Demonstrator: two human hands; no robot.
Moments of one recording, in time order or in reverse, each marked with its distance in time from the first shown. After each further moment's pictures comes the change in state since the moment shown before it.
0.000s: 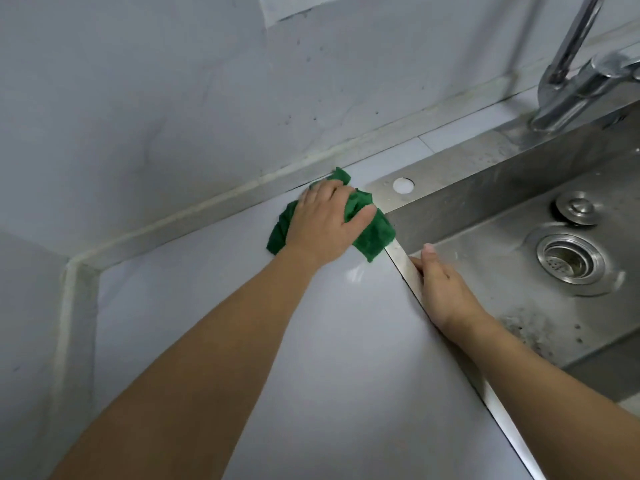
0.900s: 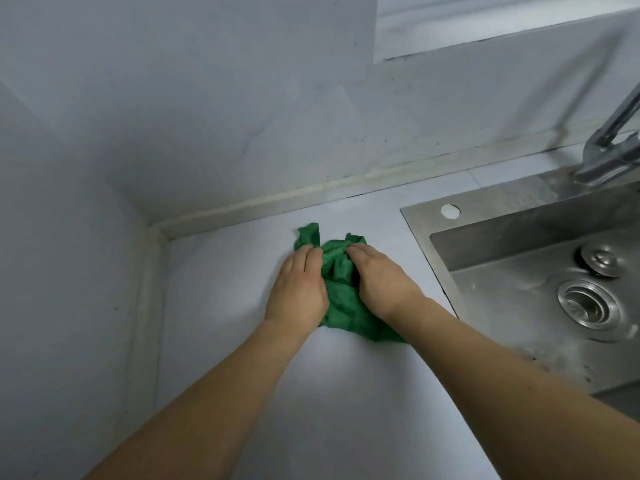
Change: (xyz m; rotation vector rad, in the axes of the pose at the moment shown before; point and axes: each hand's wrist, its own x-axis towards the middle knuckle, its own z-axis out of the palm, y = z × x) left_hand -0.145 -0.050 -0.028 -0.060 0.085 -0.275; right_hand -0.014 -0.097 0.086 -0.642 -0.233 -0.553
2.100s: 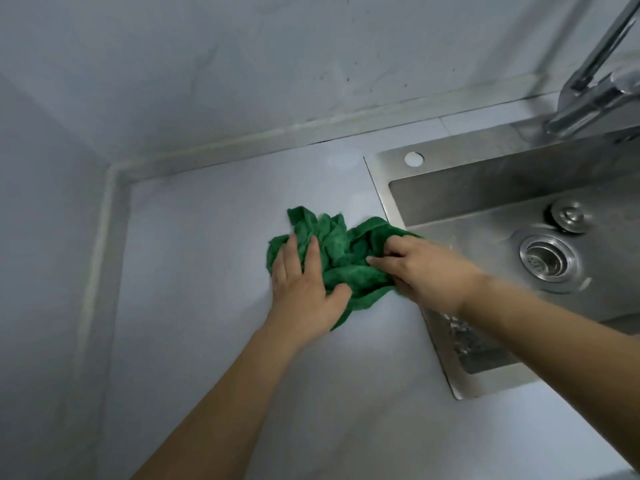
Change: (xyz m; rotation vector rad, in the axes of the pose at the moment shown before) left_hand -0.082 0.100 0.016 -0.126 -0.278 -0.281; right_hand -0.095 0.108 -0.042 -0.444 -0.053 -0.500
